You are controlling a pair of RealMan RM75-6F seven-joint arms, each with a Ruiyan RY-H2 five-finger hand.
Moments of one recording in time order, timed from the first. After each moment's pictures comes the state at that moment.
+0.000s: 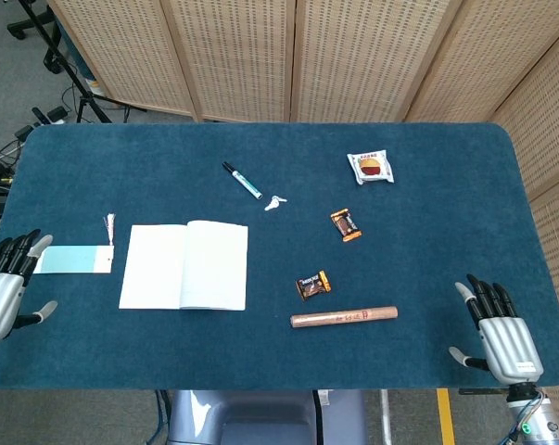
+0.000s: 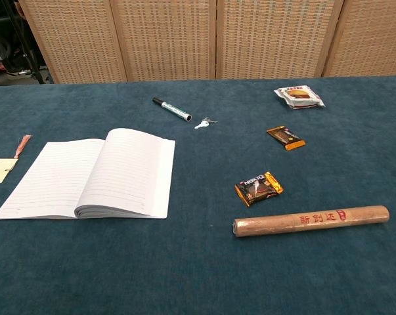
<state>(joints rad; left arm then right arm) -0.19 -1.01 -0.08 -1.68 1.49 1.34 0.04 0.09 -1.14 0.00 -1.68 -1.55 1.42 -0.12</state>
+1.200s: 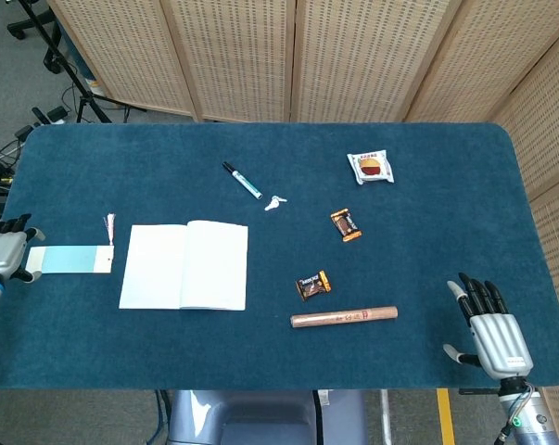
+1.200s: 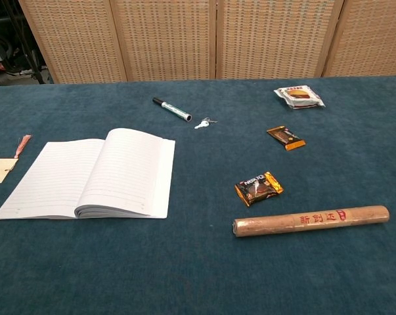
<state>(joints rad) -0.52 -1.22 -0.11 -1.11 1.01 0.66 0.10 0.11 -1.18 0.01 -1.65 -1.53 1.39 -0.16</state>
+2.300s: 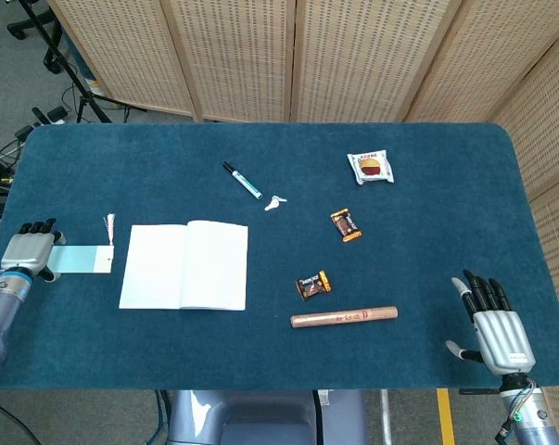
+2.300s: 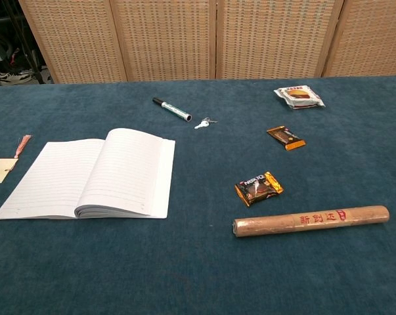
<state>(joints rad) -0.61 -1.36 -0.06 -0.97 0.93 0.59 0.23 0.12 -1.19 0.02 -1.64 -1.50 1.38 -0.15</state>
